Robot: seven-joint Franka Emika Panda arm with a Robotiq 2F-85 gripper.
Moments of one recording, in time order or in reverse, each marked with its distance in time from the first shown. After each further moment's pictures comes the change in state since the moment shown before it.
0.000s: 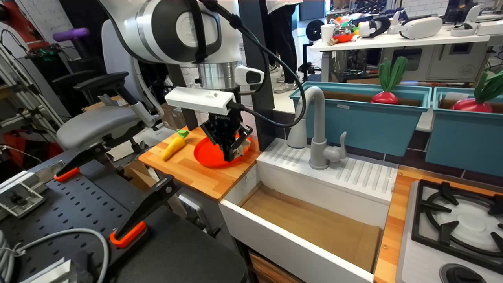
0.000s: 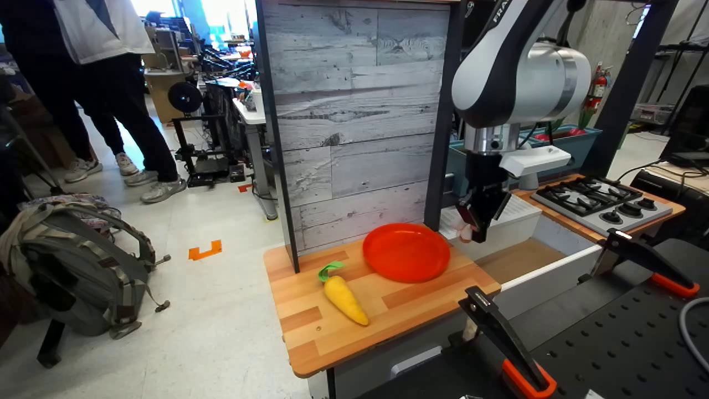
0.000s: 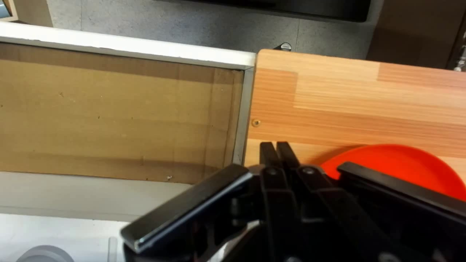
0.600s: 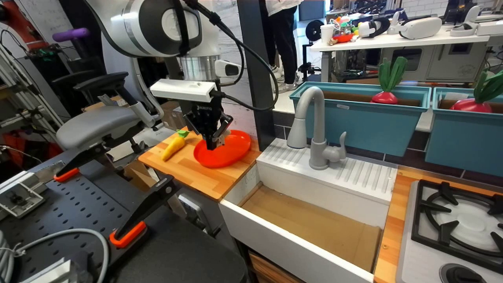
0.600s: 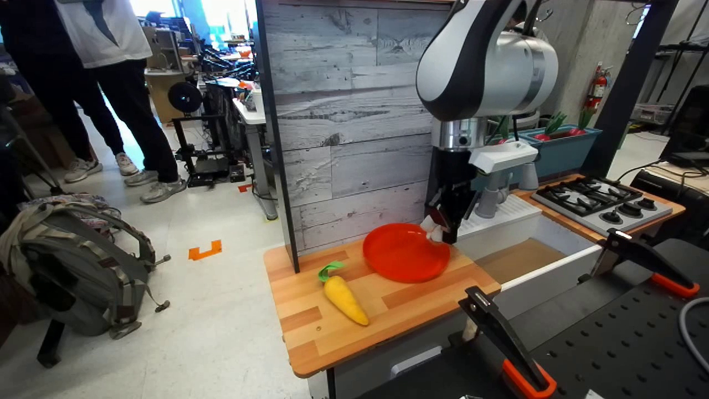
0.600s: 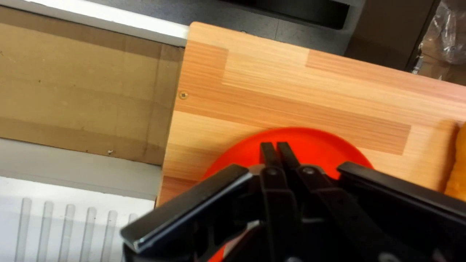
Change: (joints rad) arm 0.077 -0.013 0.037 0.014 -0.001 -0.037 -0.003
